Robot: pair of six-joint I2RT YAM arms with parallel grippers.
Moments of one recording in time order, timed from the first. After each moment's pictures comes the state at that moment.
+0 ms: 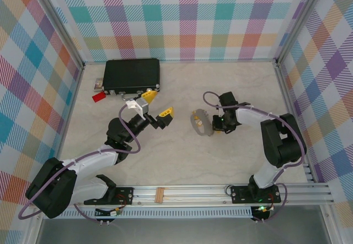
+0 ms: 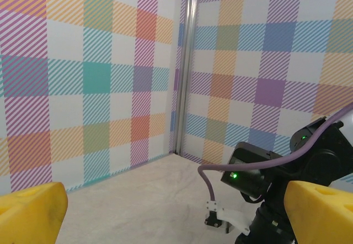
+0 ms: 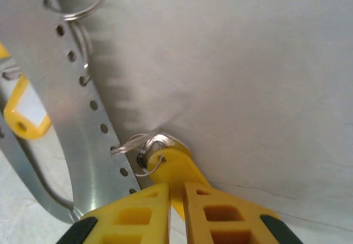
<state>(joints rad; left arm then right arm) -0.57 1.16 0.42 1.05 0.26 -0.16 0.32 1.68 0.93 -0.53 -0.17 0.34</state>
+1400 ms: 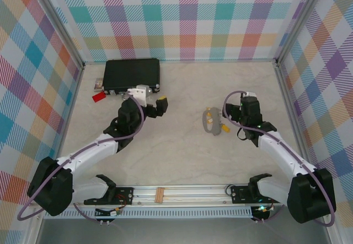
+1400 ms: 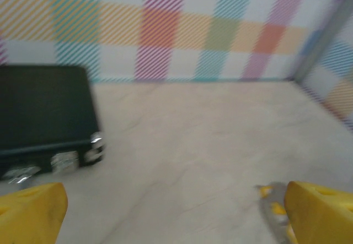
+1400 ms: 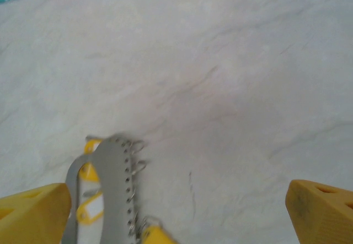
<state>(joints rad) -0.54 1.21 0.68 0.27 -0.20 -0.27 0.27 1.11 0.65 -0.17 0.23 0.32</state>
